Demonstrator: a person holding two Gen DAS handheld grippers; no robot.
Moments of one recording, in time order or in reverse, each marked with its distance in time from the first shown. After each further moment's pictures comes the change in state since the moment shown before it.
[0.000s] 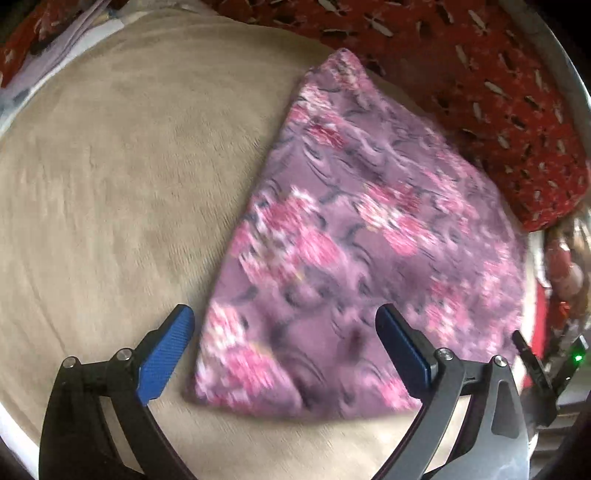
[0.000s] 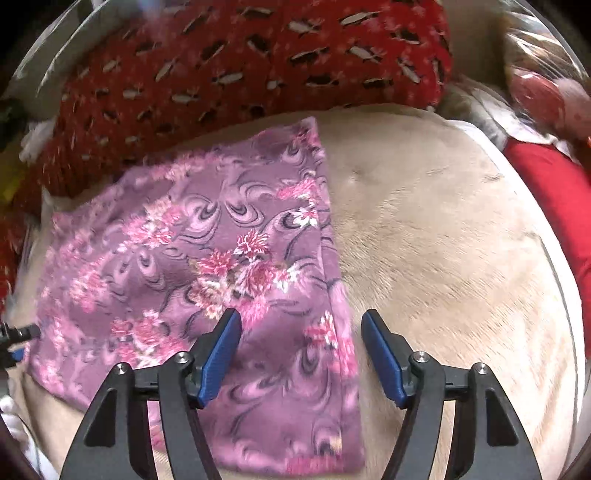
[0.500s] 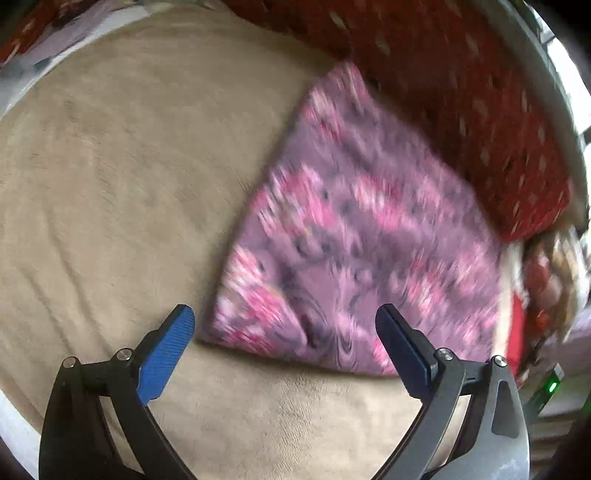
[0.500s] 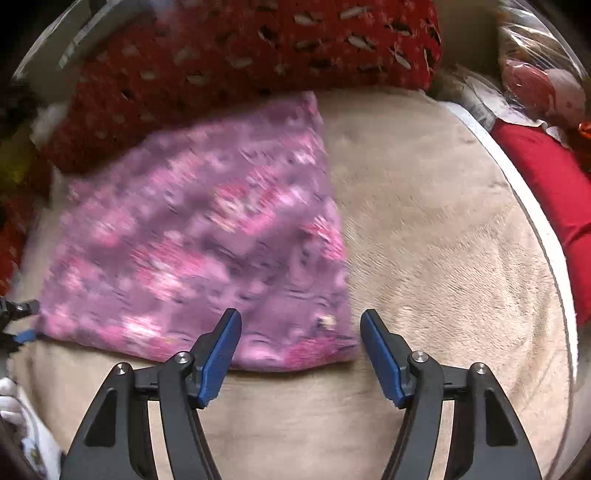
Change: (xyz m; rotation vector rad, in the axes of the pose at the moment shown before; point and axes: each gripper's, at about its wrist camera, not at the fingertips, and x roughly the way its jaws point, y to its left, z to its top) left arm -0.039 0.034 -0.024 -0.087 -0.048 -0.082; right arm -0.040 0.006 -0.030 -0.020 0.015 0.023
